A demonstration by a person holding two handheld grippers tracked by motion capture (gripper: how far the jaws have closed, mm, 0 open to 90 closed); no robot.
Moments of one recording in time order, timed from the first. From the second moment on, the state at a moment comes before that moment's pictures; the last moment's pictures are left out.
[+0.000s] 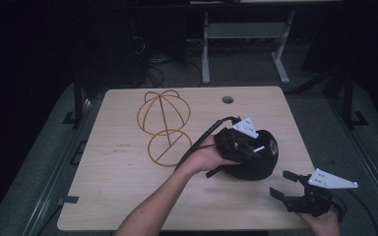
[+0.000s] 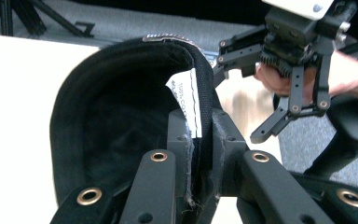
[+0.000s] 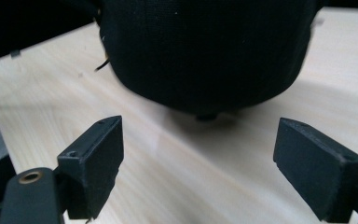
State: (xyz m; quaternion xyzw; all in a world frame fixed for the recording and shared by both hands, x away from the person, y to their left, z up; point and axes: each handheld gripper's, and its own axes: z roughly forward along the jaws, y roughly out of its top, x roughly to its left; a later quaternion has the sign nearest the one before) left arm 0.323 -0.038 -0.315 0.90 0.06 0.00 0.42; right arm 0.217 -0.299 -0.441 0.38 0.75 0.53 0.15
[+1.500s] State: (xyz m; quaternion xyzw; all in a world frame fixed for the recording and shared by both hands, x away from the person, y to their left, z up) left arm 0.293 0.009 -0.298 0.88 0.06 0.01 0.46; right arm 0.207 -0.291 -0.396 0.33 0.73 0.58 0.14
